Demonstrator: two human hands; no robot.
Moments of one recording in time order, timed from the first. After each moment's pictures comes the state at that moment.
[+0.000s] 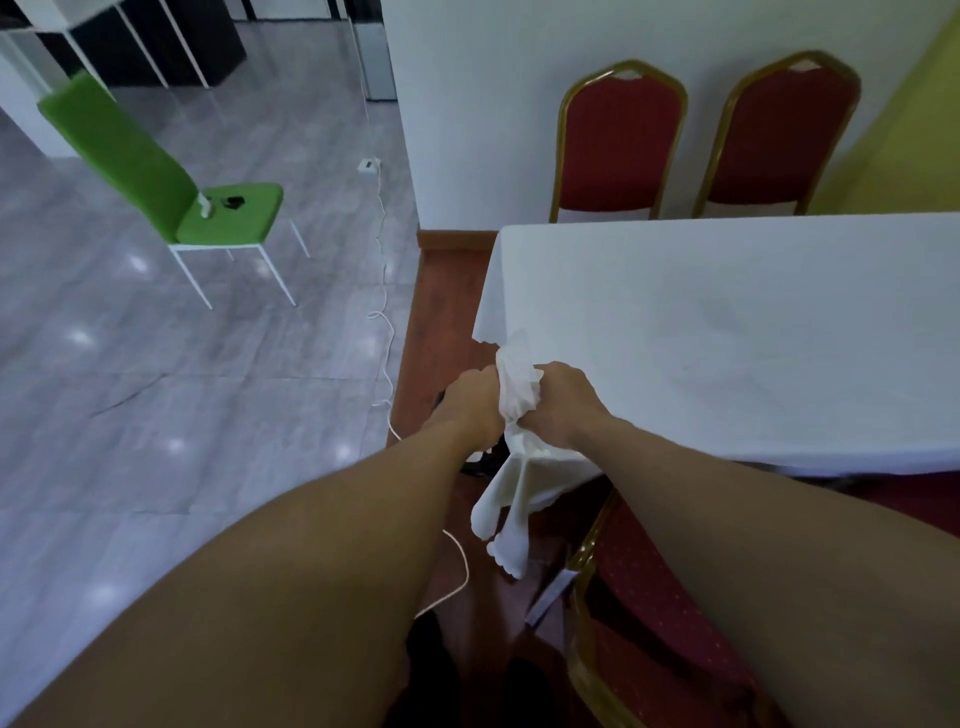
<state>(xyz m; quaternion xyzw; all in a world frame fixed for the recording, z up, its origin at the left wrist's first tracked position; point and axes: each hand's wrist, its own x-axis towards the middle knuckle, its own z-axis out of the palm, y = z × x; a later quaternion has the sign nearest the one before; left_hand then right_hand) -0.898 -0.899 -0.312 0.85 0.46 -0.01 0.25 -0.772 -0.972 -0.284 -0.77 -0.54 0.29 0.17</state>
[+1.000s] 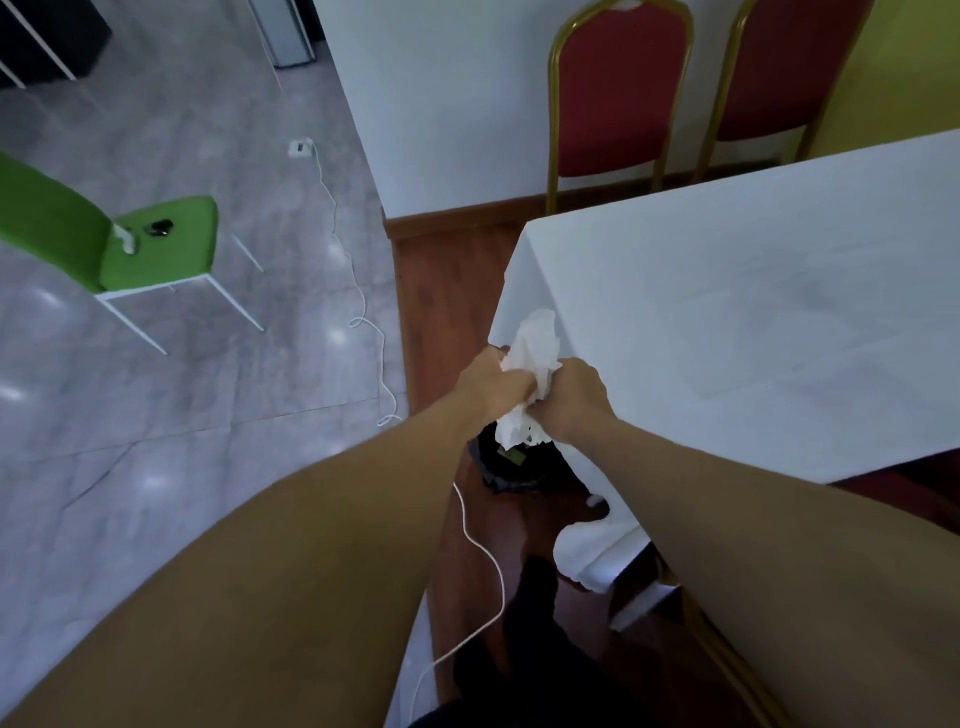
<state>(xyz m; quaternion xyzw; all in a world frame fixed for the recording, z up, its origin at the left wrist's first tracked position) -0.923 -0.681 -0.319 0.68 0.49 -0.03 0.54 -0.832 -0.769 -0.333 -0.86 -0.34 0.30 0.25</state>
